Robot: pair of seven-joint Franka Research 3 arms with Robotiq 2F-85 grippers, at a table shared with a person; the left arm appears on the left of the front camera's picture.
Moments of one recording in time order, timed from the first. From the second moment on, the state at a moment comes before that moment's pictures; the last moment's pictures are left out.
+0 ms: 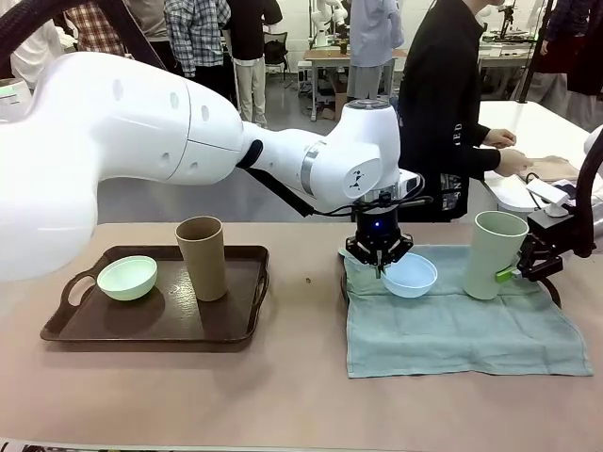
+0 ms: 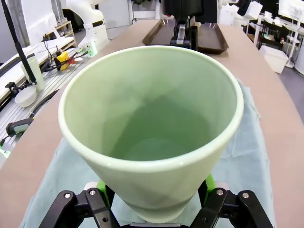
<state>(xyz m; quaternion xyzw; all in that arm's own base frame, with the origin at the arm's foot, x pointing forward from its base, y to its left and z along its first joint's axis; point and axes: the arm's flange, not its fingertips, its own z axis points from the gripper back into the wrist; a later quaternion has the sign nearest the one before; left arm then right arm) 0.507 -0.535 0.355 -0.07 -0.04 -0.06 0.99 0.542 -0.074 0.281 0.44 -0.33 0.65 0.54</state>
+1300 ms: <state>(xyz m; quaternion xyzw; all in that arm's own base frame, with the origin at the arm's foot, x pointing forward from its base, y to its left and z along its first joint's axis) 0.505 -0.538 0.357 -0.07 -0.01 -0.06 1.00 0.536 -0.100 0.326 0.38 -0.30 0.64 0.60</state>
